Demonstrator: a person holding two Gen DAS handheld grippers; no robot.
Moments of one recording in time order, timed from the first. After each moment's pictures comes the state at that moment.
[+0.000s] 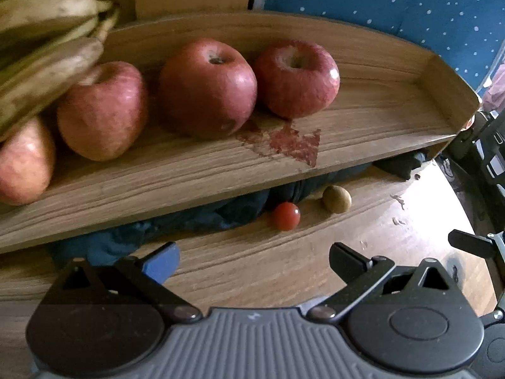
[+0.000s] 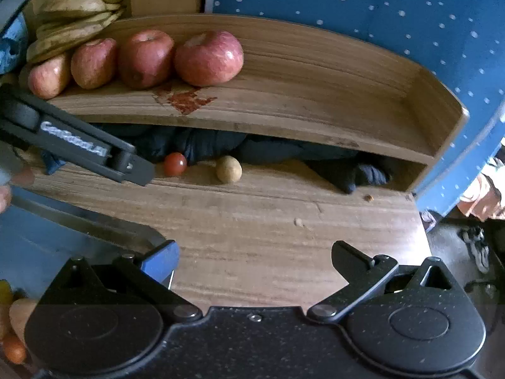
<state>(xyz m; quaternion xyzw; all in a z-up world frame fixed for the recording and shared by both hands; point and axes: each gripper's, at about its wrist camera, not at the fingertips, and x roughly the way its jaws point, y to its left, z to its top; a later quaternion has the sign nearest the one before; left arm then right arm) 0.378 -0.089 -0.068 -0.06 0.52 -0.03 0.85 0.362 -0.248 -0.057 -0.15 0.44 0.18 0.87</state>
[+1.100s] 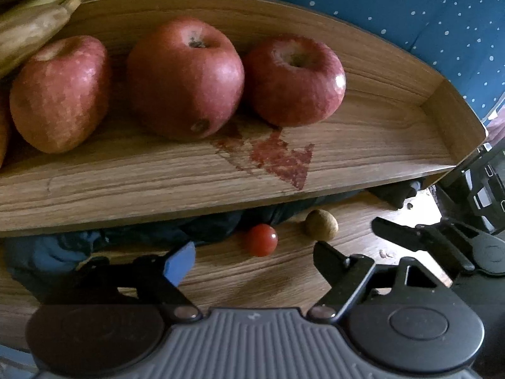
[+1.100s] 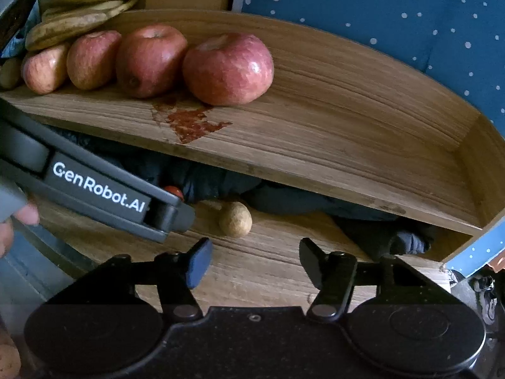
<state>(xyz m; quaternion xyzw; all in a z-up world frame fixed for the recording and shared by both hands) 0.404 -0.102 -0.095 -0.13 0.51 -0.04 0.85 0.413 -0.225 -0.080 -0.19 0.41 0.24 0.86</state>
